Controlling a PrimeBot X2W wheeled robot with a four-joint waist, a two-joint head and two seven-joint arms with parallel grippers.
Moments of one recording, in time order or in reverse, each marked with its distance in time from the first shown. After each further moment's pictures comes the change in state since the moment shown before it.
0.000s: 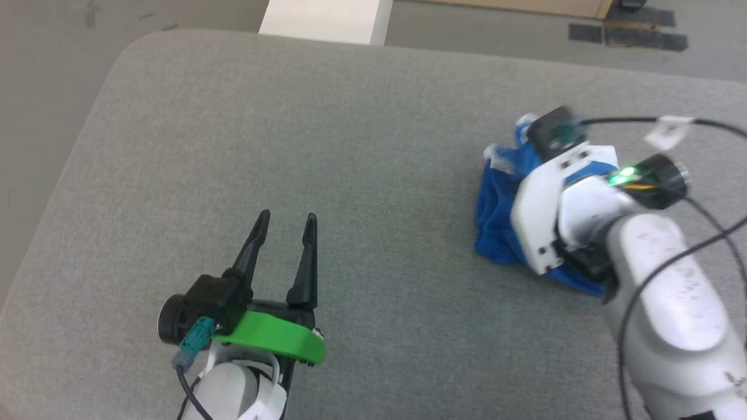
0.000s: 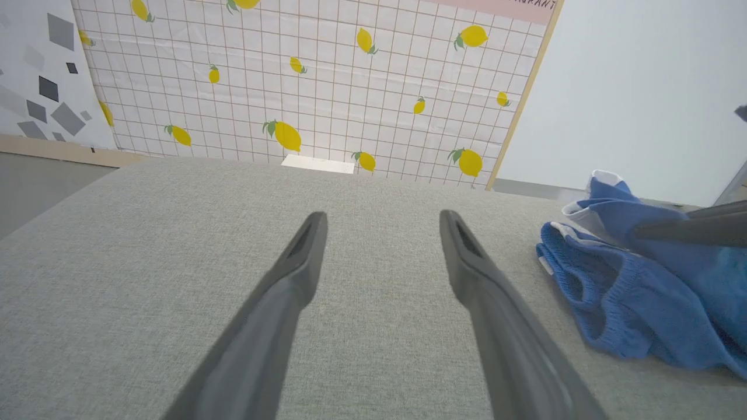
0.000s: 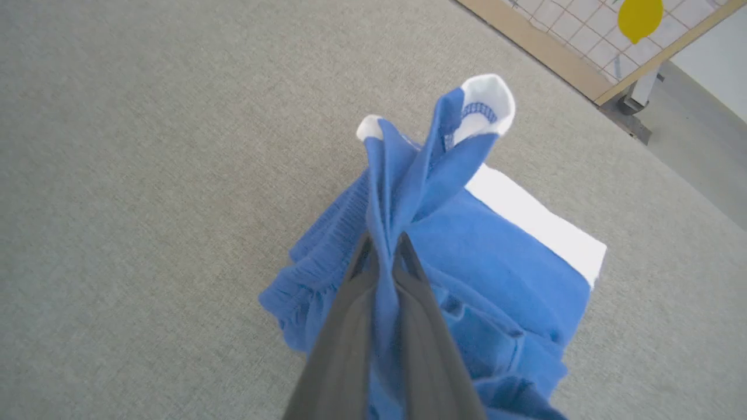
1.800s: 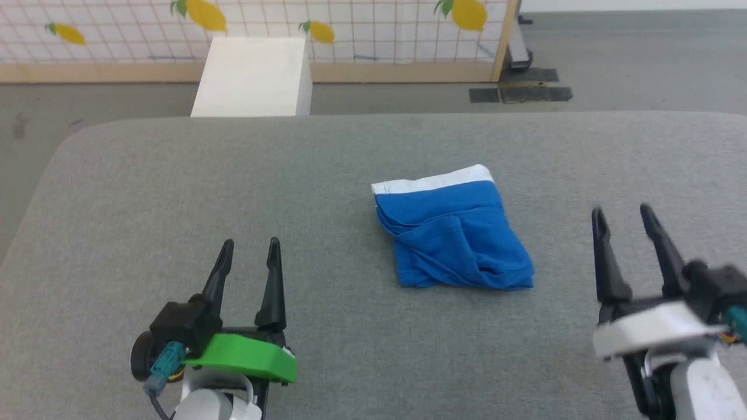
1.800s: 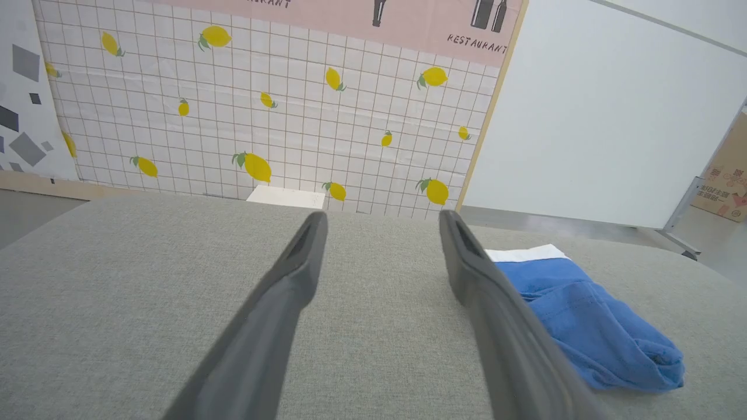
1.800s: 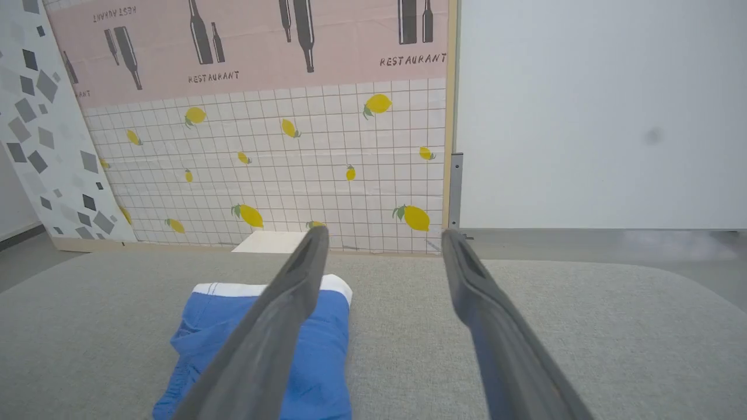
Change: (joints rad) left arm 0.075 0.000 0.084 -0.002 -0.015 0.021 0.000; right arm 0.462 0.082 -0.319 -0.136 0.034 0.000 -0.991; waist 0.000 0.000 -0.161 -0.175
